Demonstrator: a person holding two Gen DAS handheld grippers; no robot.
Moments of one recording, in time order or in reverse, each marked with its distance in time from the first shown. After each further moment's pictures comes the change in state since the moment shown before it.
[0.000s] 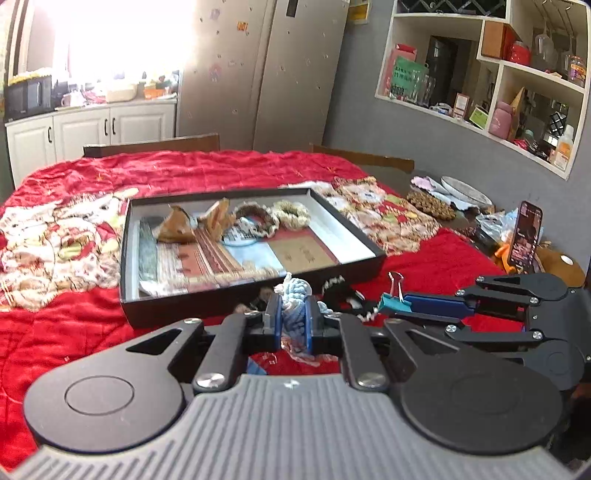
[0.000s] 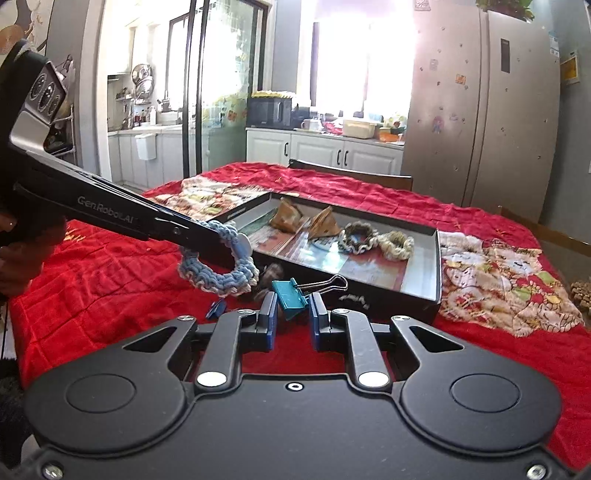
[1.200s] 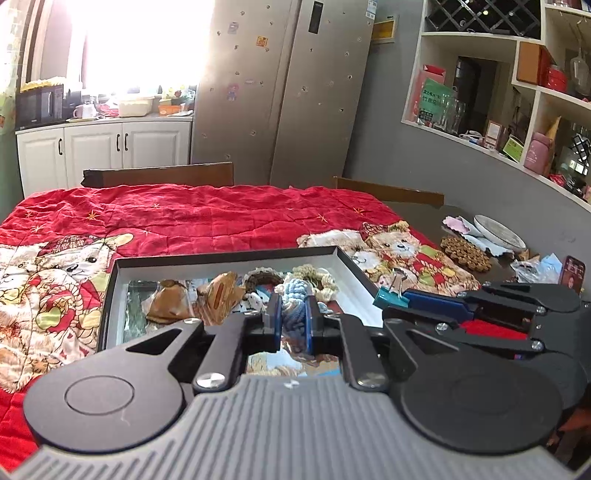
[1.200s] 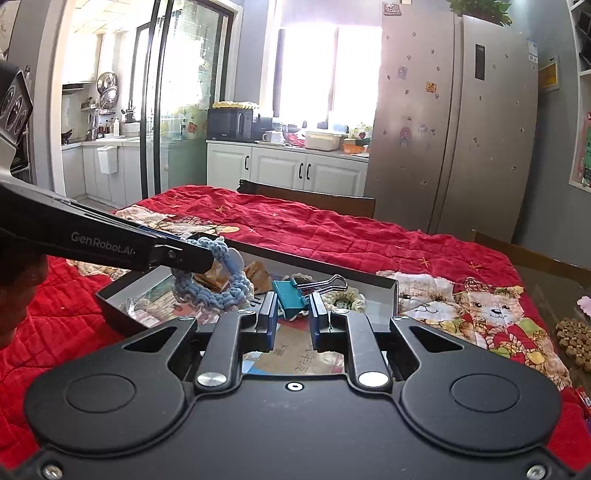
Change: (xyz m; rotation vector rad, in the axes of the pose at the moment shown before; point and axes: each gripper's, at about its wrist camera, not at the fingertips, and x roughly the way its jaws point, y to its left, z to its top) left arm 0.082 0.012 0.068 -0.042 -0.060 0.057; right arm 0.084 -0.064 0.069 0.025 -0.022 -0.110
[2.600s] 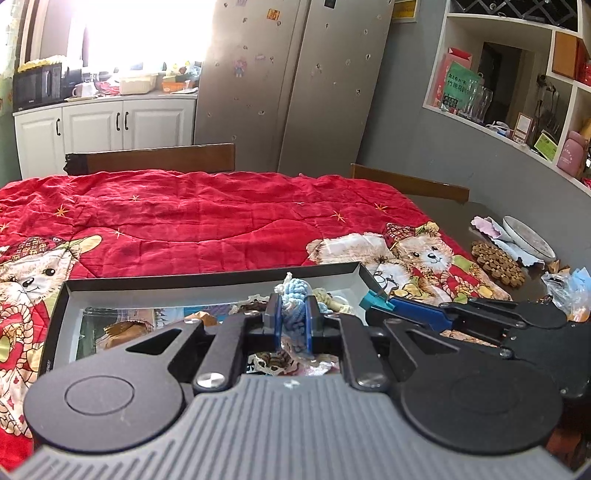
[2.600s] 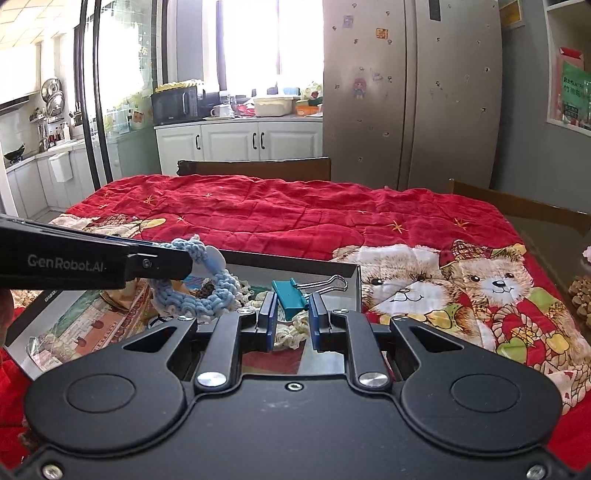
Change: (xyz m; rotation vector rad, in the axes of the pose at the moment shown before) left arm 0.104 0.001 0.030 -0.032 0.070 0.030; right arm 0.113 -0.063 0.004 0.152 0.109 -0.086
